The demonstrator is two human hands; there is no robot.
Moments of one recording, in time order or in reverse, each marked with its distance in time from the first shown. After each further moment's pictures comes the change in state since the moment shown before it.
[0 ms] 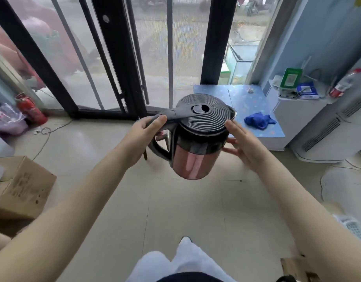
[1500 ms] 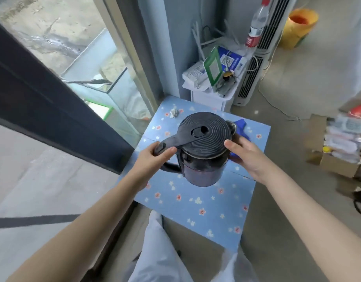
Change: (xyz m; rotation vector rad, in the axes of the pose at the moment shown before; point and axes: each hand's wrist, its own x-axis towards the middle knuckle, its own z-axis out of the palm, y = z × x) left_hand 0.854 -0.045 0.194 0.458 -0.998 -0.139; right_hand 0.560 0.022 -0.248 0.495 1.060 0.187
